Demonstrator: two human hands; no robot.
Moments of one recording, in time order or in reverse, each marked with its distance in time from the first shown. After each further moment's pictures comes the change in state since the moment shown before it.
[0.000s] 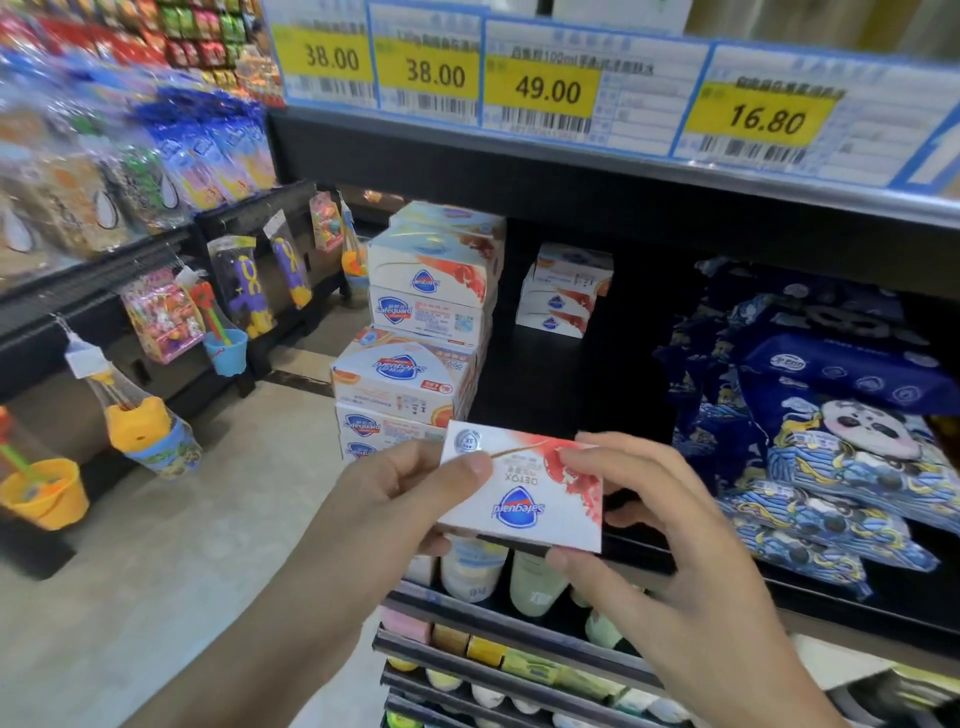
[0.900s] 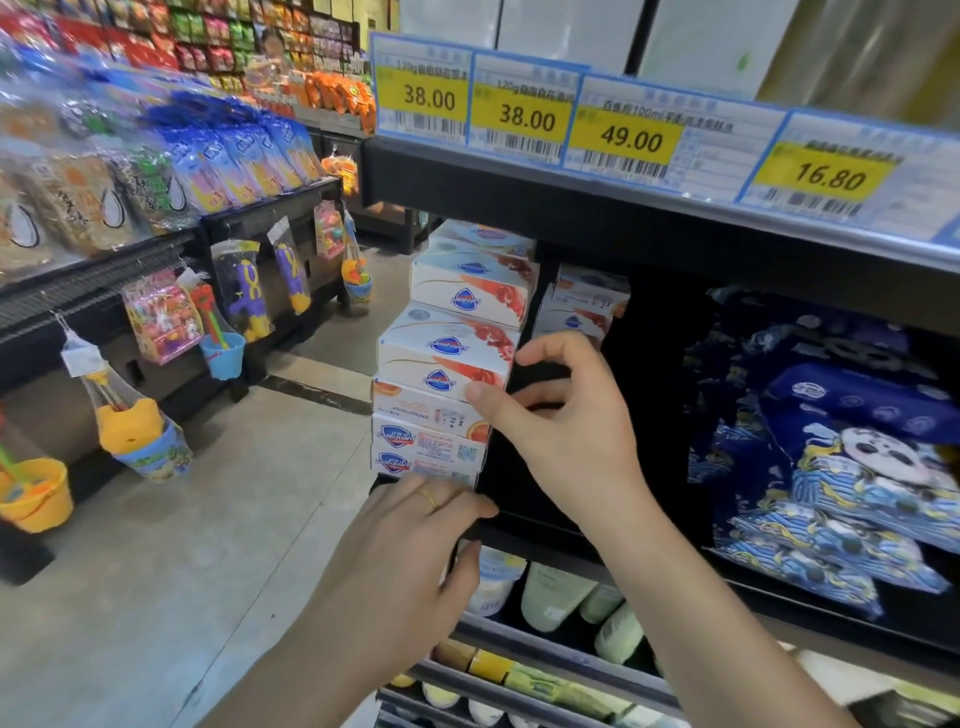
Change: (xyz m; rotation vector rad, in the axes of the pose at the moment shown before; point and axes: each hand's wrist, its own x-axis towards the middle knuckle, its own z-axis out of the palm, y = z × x) left_hand 0.026 -0.068 -0.036 1.101 0.093 0.642; right_hand 0.105 -0.033 0.069 0.098 0.195 0.188
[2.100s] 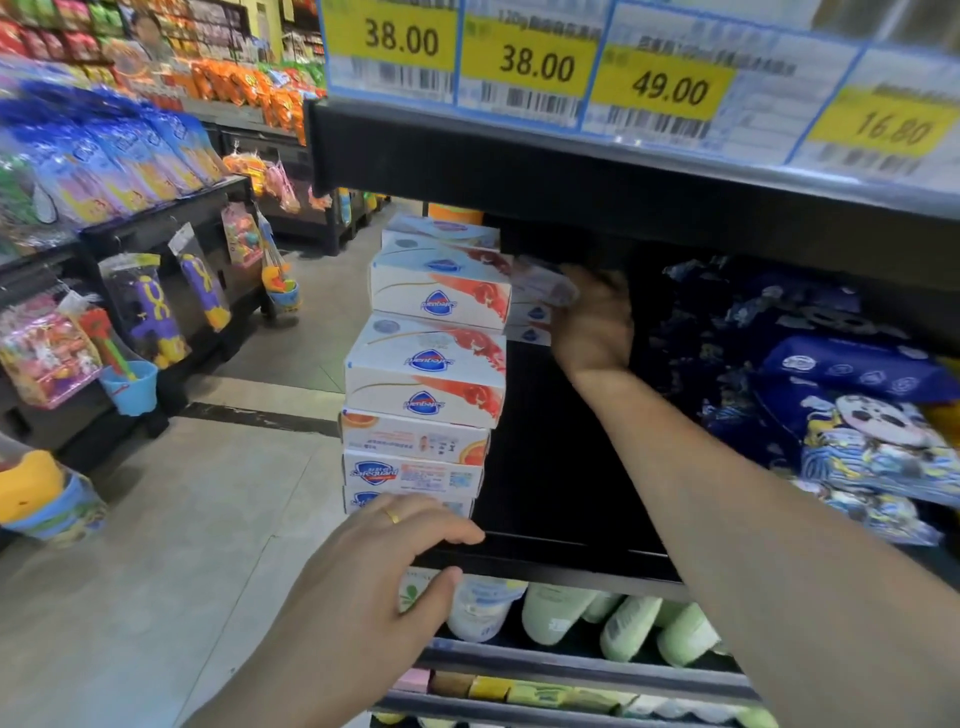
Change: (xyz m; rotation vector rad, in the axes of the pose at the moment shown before) left_hand 0.019 -0.046 -0.005 -0.327 -0.121 0.089; right_hand 0.172 0.102 -0.010 -0.725 0.404 0.062
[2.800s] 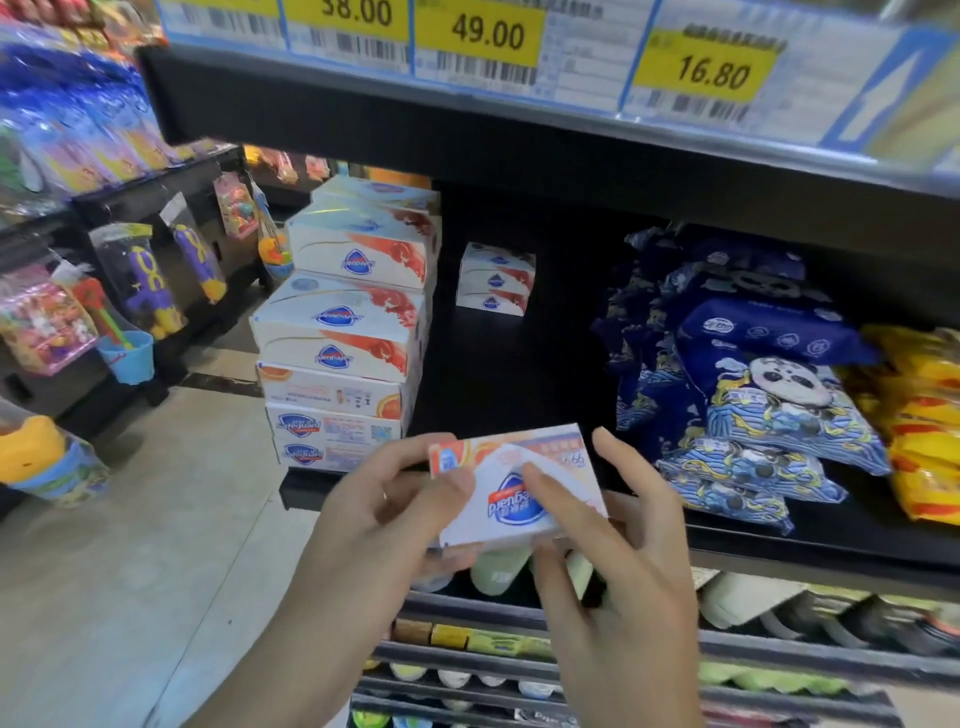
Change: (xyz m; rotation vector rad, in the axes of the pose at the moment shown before) left_hand 0.010 0.097 0.030 -1.044 0.189 -0.549; right_hand -0.250 0.052 -0.152 0.484 -0.042 -0.283
